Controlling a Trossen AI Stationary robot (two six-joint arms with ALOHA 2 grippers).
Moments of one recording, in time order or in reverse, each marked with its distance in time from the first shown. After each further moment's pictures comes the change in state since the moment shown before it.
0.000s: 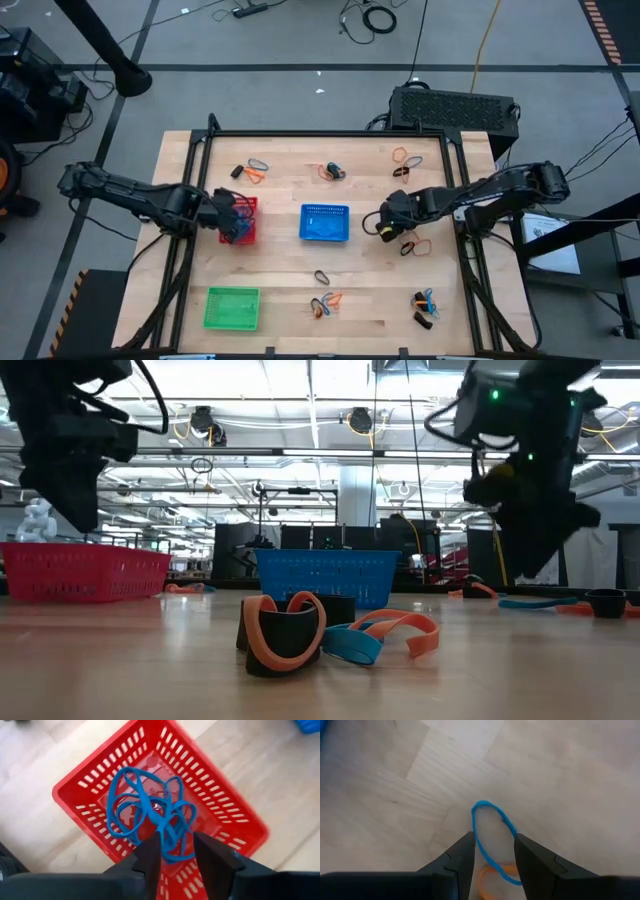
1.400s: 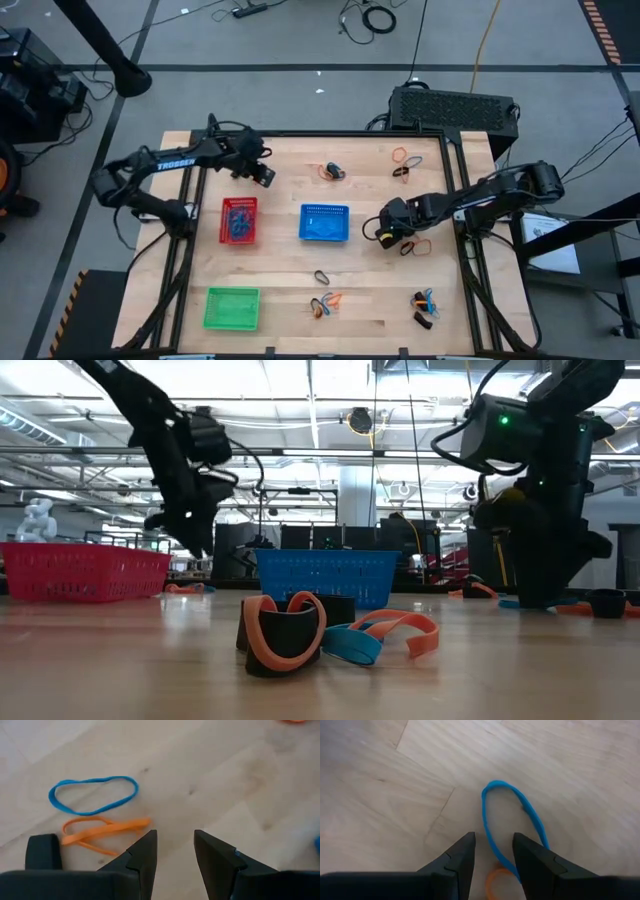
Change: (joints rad) left arm 0.856 0.511 0.163 0.473 0.287 0.690; right arm 0.024 0.089 -0.105 0.179 -0.076 0.007
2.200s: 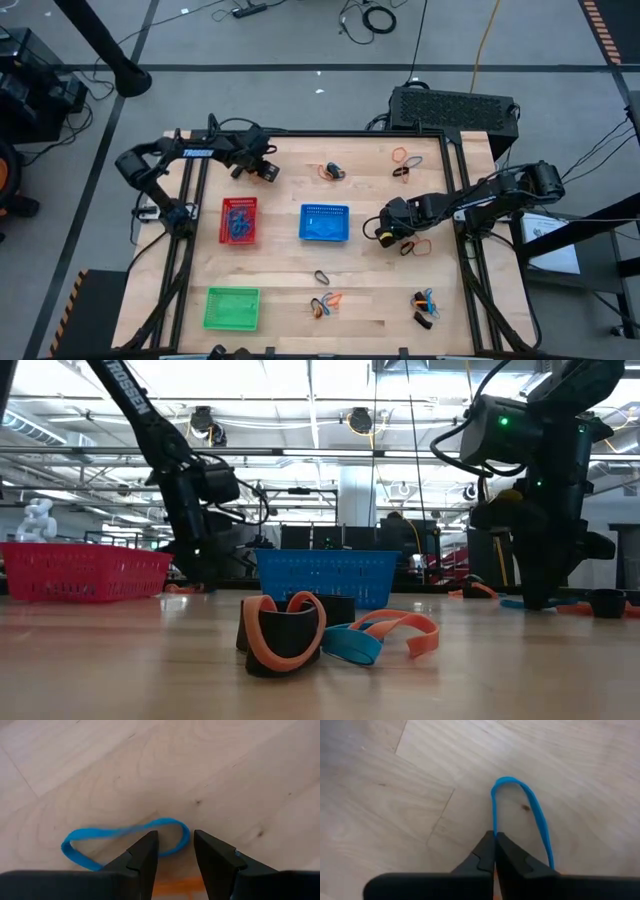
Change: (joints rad) left arm 0.090 0.251 0.003 0.199 -0.038 0.096; right arm 0.004 -0.013 -0.007 0.007 -0.024 0.051
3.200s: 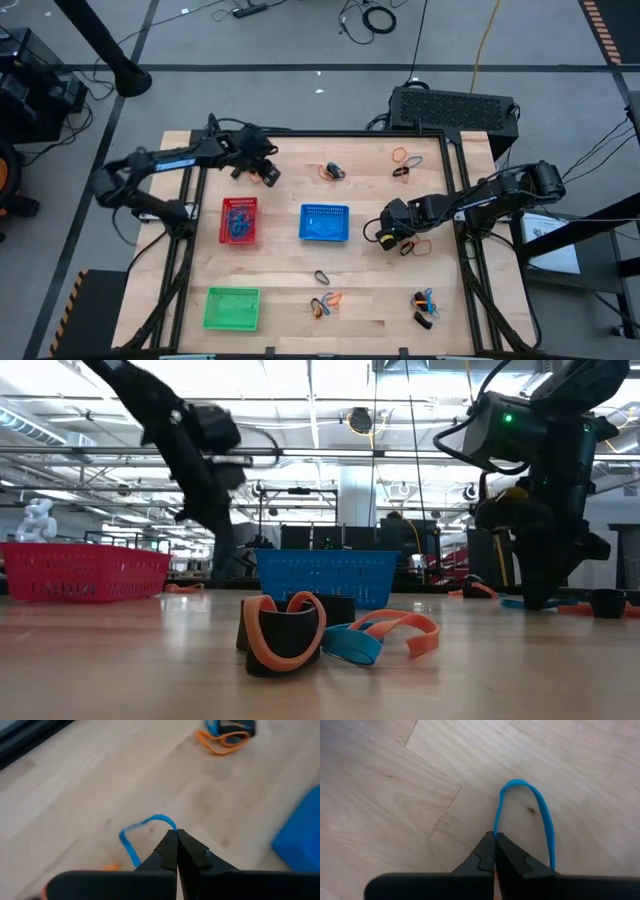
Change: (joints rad) left arm -0.137 -0.288 0.040 -0.113 0.084 0.050; right arm 0.004 -0.017 -0.002 0.024 0.043 -0.079
